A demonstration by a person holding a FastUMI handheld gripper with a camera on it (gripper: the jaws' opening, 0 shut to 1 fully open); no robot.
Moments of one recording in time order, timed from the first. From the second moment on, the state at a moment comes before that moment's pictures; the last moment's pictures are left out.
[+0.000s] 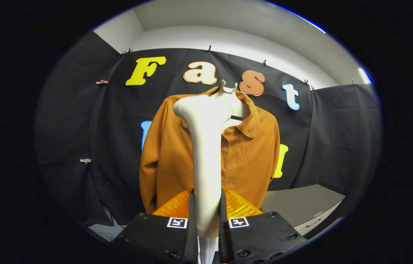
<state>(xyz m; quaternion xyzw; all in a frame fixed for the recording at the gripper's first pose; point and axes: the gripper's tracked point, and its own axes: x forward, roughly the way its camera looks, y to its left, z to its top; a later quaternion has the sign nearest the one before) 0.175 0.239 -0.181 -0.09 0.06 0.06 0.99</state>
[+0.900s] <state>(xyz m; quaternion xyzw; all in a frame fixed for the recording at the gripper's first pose) 0.233 0.253 -0.269 -0.12 0.10 0.04 0.99</state>
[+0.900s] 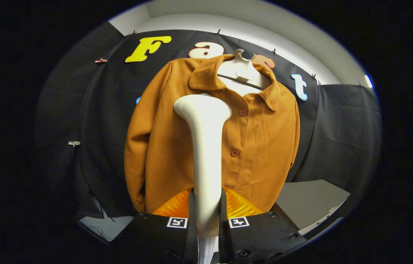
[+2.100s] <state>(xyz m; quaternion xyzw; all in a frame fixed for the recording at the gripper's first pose) 0.187 0.223 -0.414 -0.12 0.27 0.06 0.95</state>
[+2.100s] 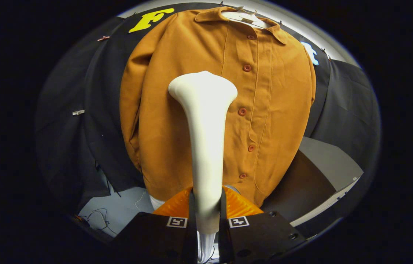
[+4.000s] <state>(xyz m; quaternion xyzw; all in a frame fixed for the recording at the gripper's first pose) 0.108 0.105 -0.158 -0.04 0.08 0.00 1.00</state>
